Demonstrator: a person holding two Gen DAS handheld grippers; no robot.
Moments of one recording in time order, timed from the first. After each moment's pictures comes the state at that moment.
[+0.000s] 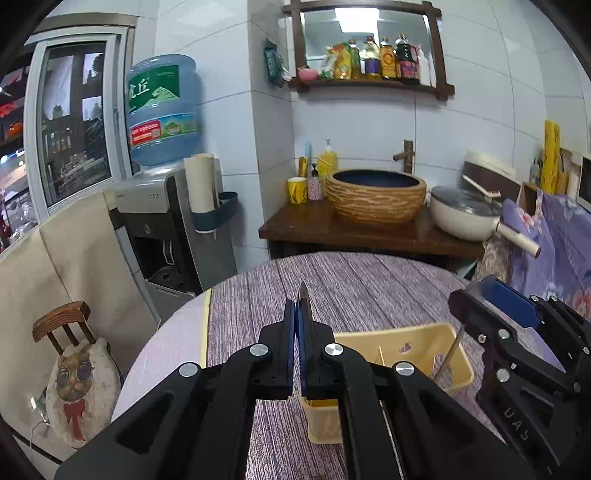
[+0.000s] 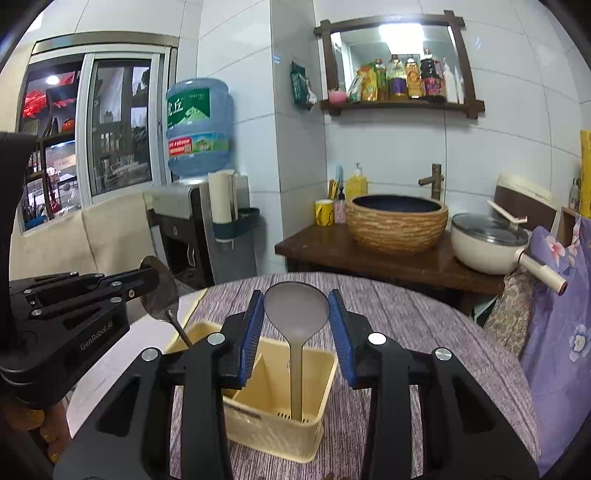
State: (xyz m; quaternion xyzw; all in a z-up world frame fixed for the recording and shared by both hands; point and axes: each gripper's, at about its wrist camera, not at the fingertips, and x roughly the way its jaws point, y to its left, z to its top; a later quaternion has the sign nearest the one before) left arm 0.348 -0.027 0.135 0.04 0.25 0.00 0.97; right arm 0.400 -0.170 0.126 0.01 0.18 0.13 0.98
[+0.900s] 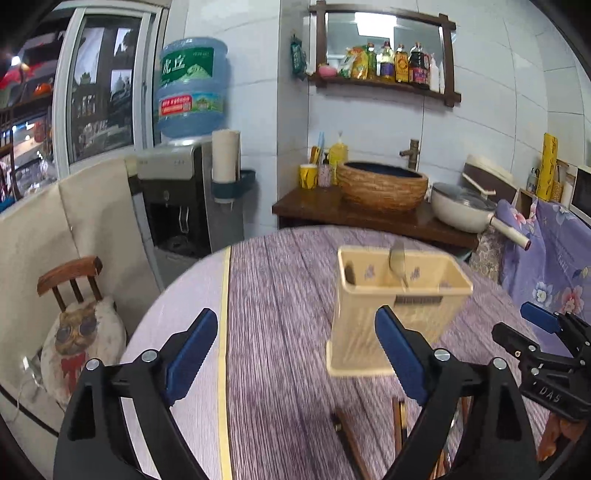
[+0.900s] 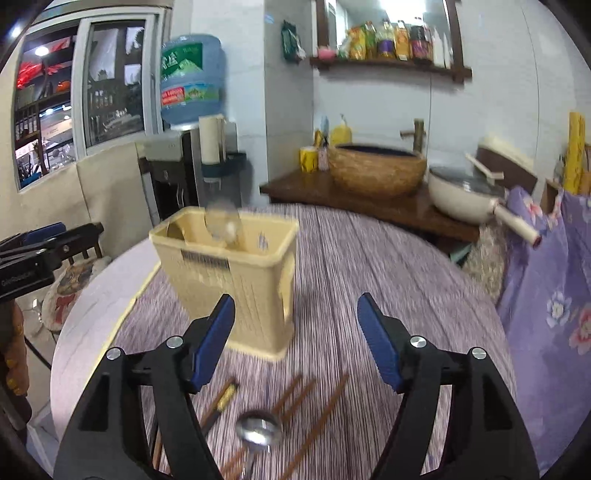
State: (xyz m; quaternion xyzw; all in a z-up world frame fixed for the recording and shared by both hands) left arm 0.269 0.016 0.101 0.00 0.27 0.01 0.96; right arm 0.324 -0.212 0.073 0.00 0.28 0.10 0.95
